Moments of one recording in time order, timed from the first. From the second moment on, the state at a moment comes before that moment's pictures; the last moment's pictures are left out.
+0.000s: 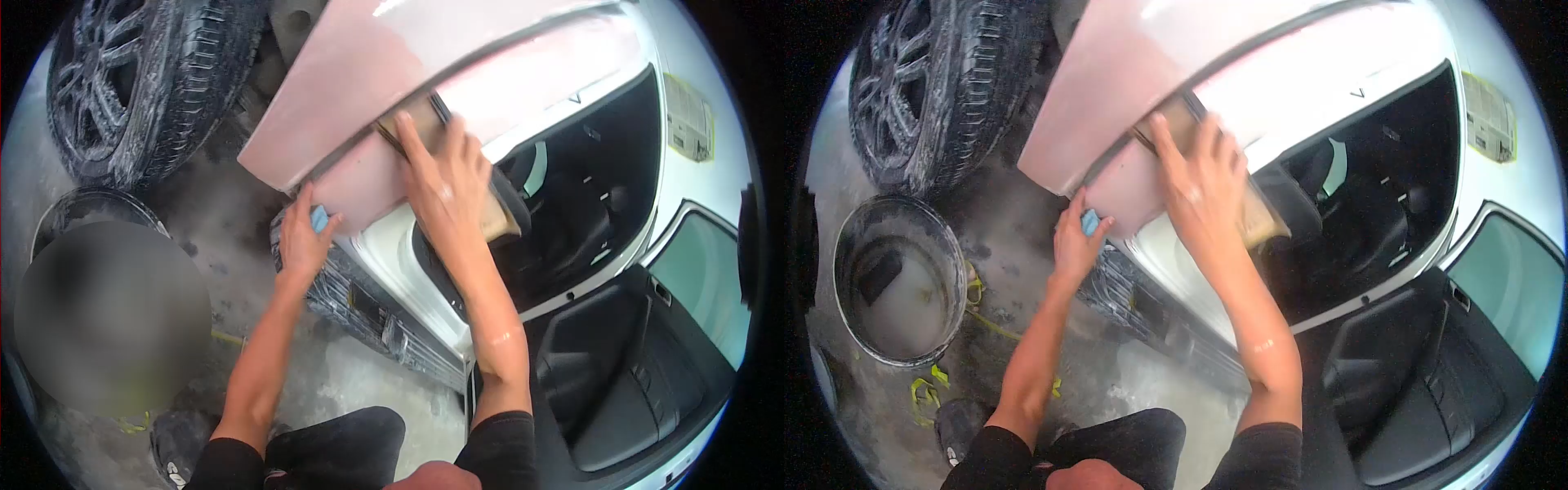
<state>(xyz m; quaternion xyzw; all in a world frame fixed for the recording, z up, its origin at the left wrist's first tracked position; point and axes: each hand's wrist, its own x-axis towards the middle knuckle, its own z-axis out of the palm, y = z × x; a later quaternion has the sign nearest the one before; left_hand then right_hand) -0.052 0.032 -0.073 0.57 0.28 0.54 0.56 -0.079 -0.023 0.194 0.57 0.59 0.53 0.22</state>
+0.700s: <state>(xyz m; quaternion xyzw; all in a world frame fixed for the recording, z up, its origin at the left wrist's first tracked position) -0.051 0.036 -0.077 0.57 0.27 0.53 0.56 -0.051 -0.028 0.235 0.56 0.58 0.58 0.16</state>
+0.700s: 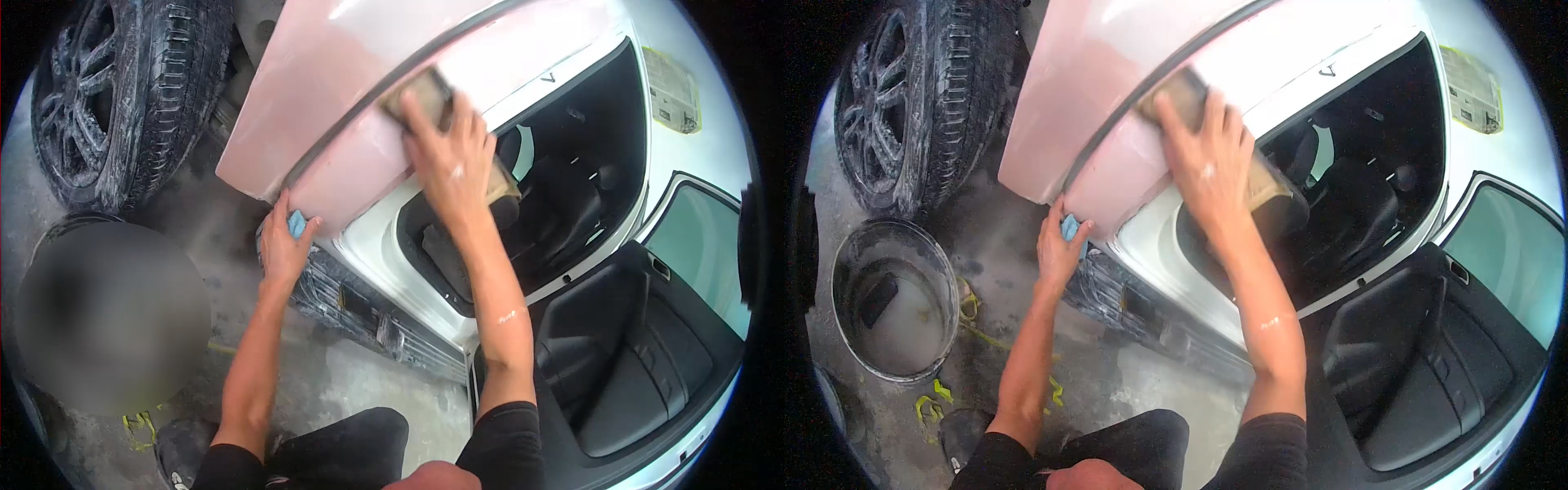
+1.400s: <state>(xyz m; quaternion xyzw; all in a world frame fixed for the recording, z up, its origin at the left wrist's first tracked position) -0.050 0.034 -0.082 0.57 0.26 0.55 0.55 -0.053 -0.035 0.230 0.58 0.54 0.60 0.13</state>
